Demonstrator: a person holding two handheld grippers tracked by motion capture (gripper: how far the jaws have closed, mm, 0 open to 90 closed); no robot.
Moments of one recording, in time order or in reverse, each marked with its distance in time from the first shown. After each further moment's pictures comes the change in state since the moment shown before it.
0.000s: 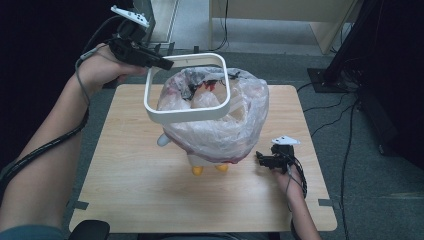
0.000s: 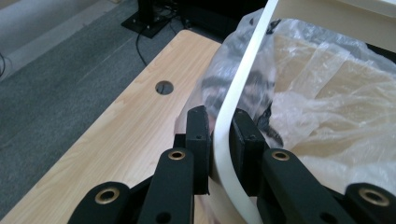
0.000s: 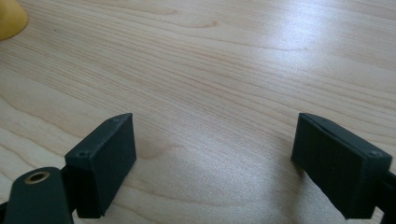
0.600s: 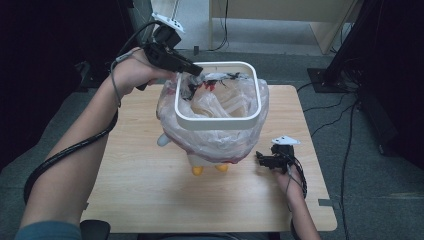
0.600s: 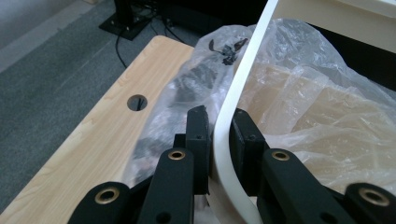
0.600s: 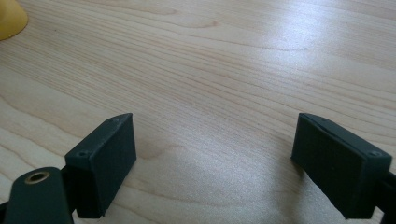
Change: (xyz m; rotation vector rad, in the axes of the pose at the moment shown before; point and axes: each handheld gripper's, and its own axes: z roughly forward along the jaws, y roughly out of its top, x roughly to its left) left arm -0.034 0.027 0.053 0.033 -0.055 0.049; right arm 0.000 0.000 0.000 0.001 0.001 0.001
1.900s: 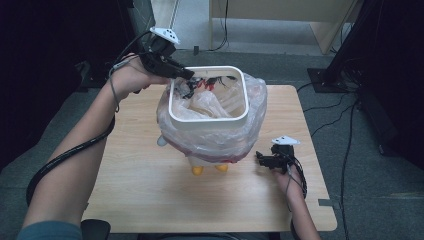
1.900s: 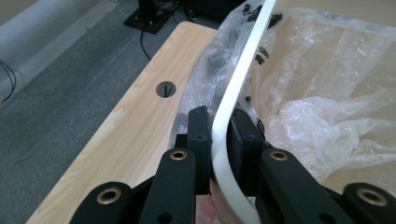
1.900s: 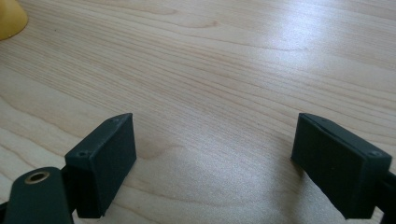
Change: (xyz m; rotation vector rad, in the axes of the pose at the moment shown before) left arm 0.020 -0.027 0.003 0.024 0.112 0.044; right arm 0.000 0.000 0.000 -0.002 -0.002 -0.001
